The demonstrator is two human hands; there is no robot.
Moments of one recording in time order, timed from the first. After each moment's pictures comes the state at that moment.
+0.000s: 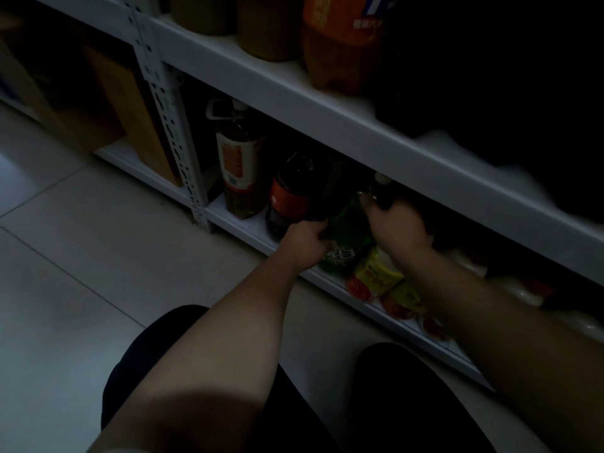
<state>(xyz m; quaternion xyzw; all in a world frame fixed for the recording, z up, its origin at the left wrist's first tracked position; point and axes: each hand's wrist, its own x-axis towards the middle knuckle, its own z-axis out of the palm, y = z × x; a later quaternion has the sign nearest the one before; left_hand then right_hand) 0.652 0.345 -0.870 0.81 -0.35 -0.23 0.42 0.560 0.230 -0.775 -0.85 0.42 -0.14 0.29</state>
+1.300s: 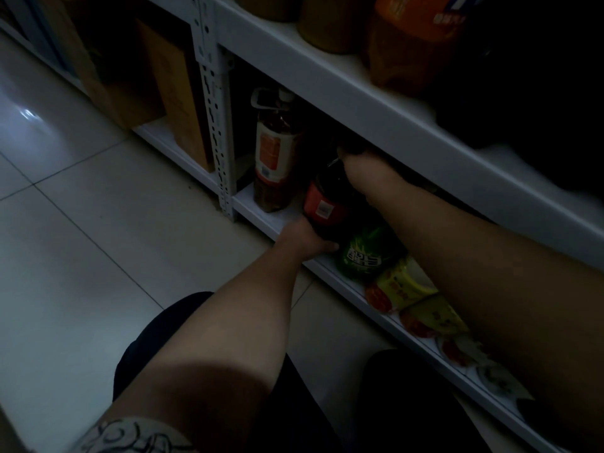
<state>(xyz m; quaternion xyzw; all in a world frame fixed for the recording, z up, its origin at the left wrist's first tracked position) 0.689 0.372 -0.890 0.85 -0.22 -0.27 0.40 0.677 0.267 -0.750 -0.91 0.26 -0.03 0.32</state>
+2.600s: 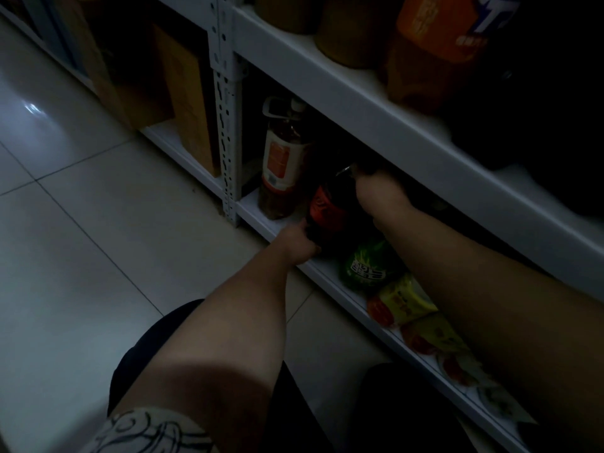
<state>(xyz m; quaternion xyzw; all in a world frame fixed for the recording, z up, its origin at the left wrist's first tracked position) 0.712 0.384 -0.907 0.83 -0.21 -0.28 0.43 0.676 0.268 -0.762 -0.88 0.35 -0.03 0.31</state>
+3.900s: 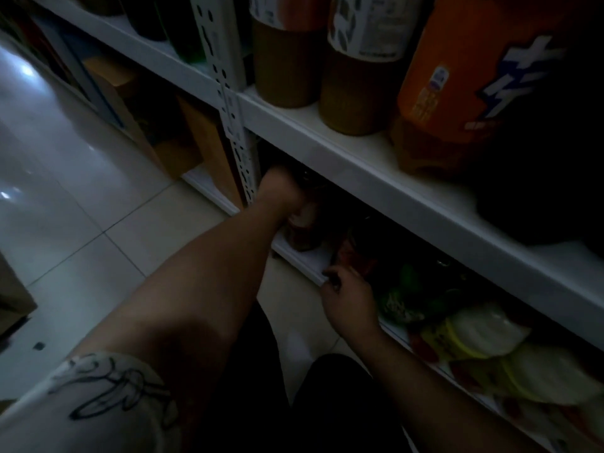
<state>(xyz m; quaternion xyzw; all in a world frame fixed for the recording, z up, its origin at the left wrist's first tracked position) 0.864 0.396 -0.797 0.93 -0.28 -0.04 0.23 0.645 0.337 -0.835 -0.86 0.25 -0.06 0.44</state>
